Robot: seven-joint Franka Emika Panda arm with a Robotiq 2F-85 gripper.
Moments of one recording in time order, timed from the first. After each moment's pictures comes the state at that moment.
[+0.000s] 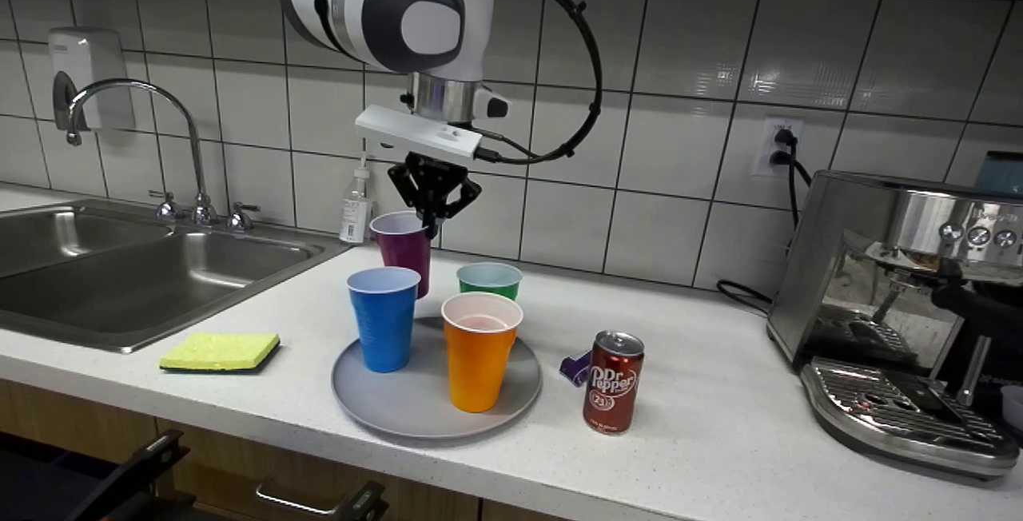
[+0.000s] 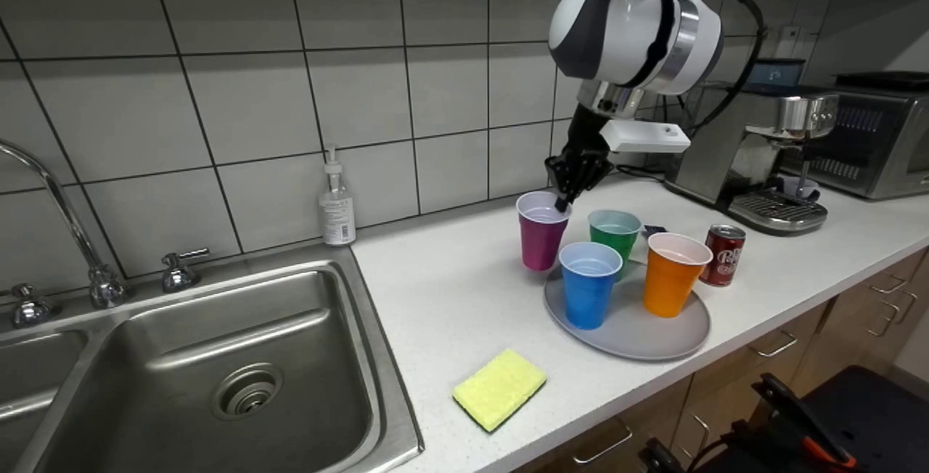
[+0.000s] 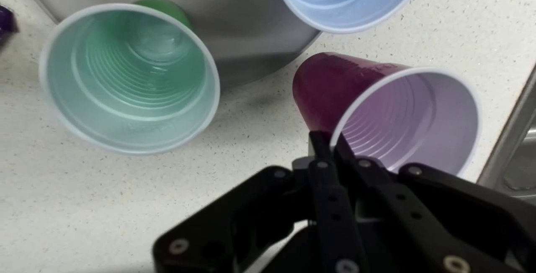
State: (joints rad) arm -0.09 0.05 0.00 -2.45 0.38 2.69 -0.49
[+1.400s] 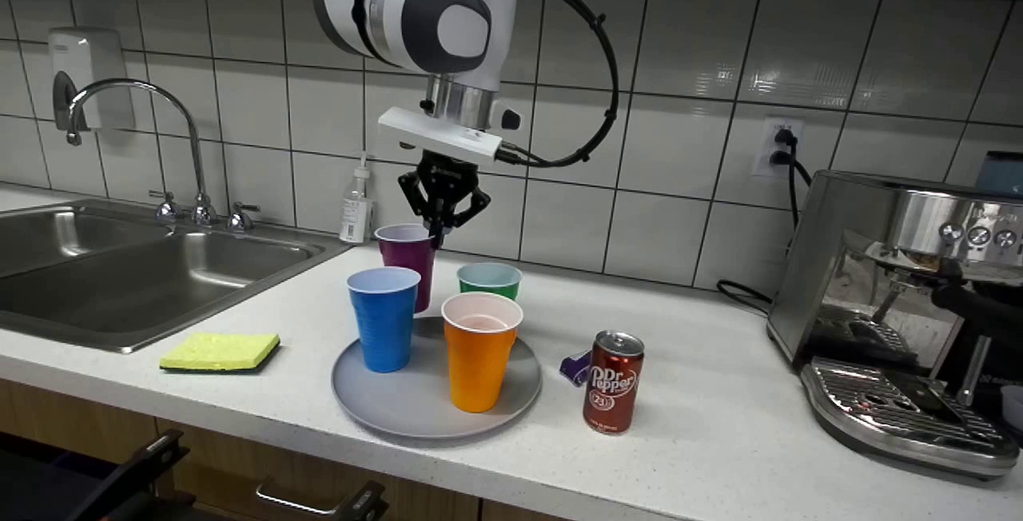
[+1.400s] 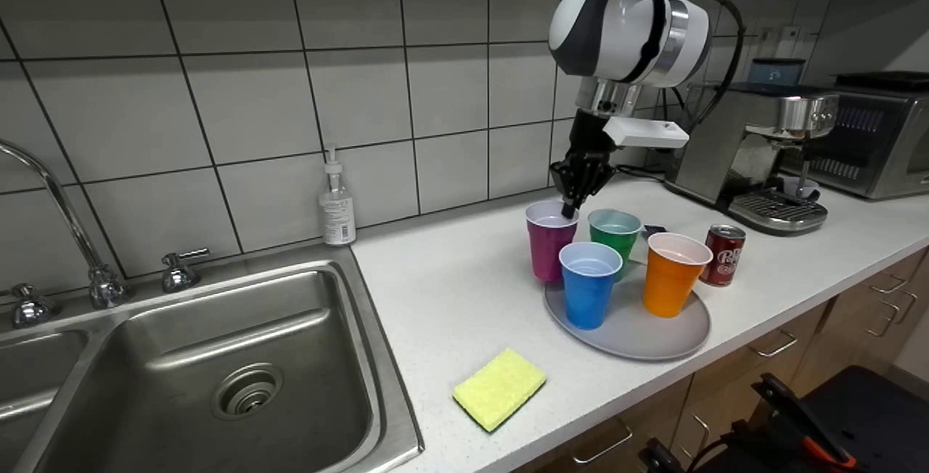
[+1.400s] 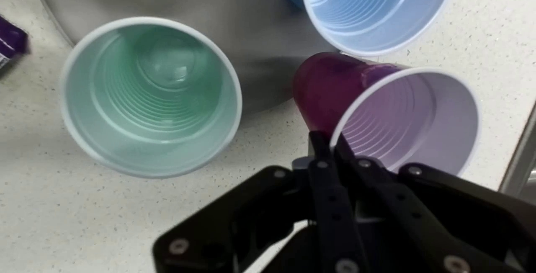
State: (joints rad) arm -0.09 0.13 -0.04 -2.35 0.31 2.51 -0.49
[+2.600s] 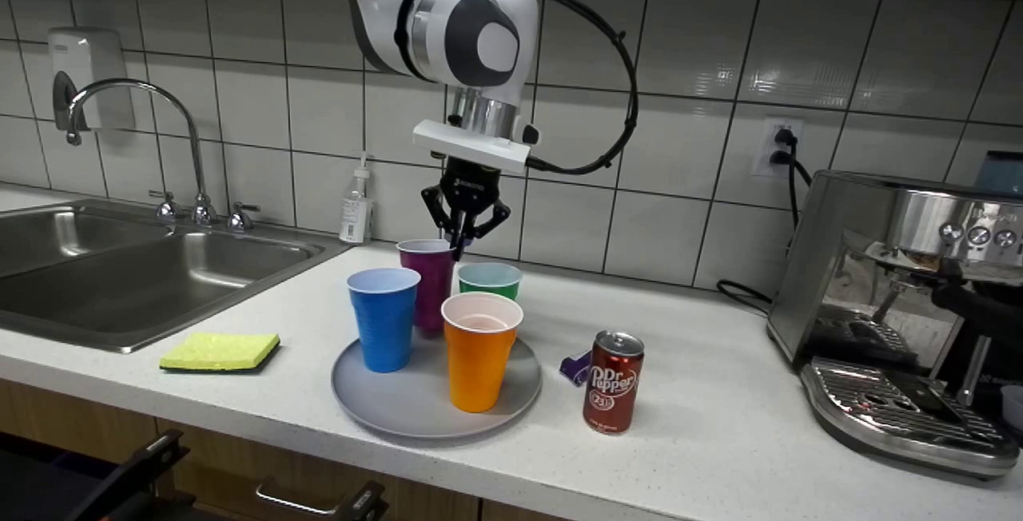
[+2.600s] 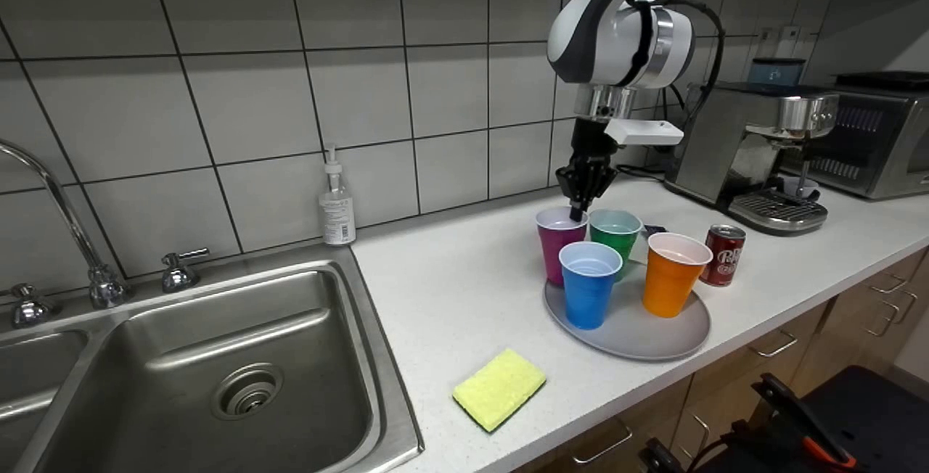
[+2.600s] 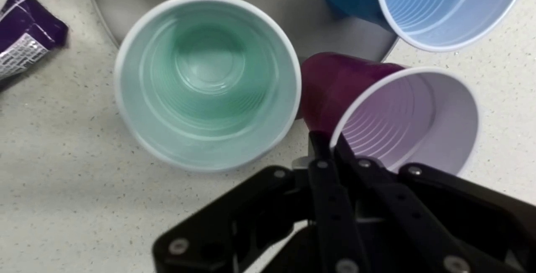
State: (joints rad) arm -0.13 0.24 -0.05 -2.21 0.22 2.40 -0.50
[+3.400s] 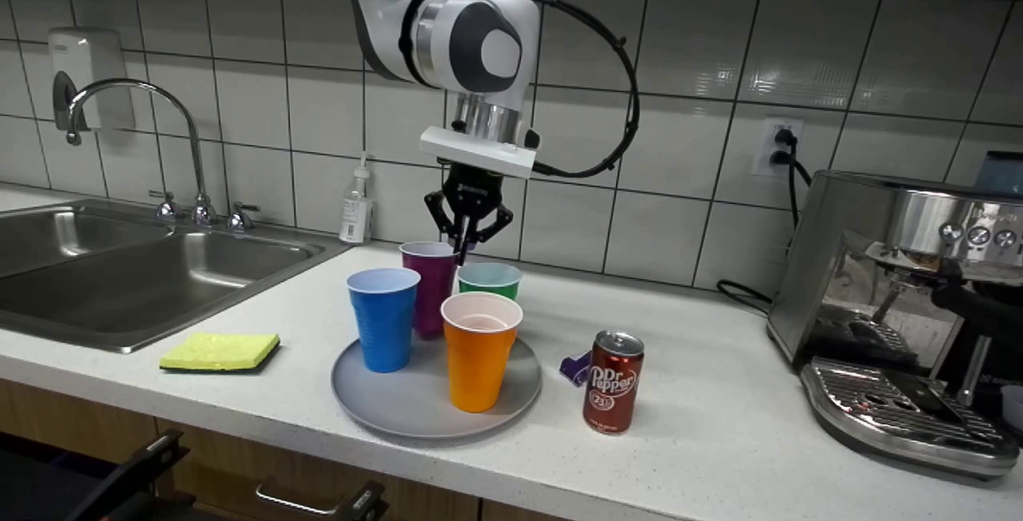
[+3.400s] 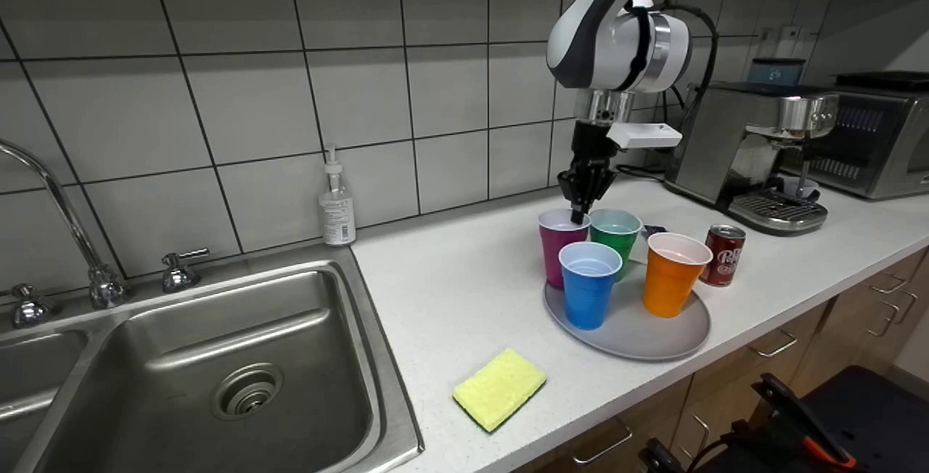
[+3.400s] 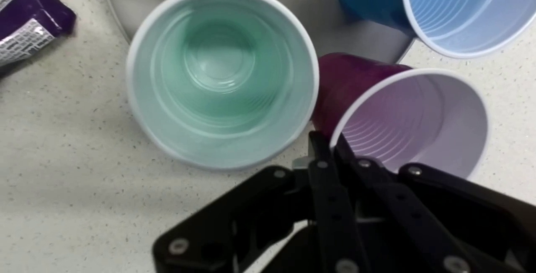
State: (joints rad) arm -0.13 0.26 -0.05 -2.19 0.20 2.40 -0.54
